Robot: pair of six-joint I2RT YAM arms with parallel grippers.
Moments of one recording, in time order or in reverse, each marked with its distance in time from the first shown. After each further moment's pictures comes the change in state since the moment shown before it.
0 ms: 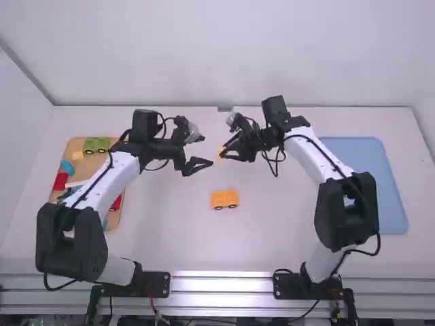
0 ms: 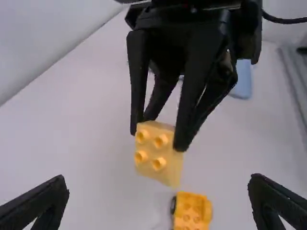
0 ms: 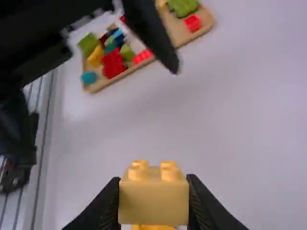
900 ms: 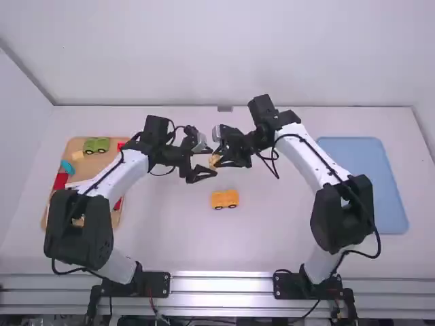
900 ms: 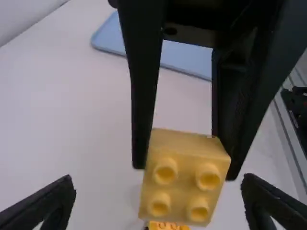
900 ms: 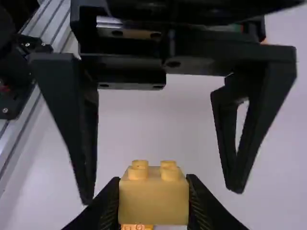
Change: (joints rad) left arm -0.039 0.079 0.000 -0.070 0.027 0.102; right arm 0.077 0.000 0.085 -0.170 0.050 -0.433
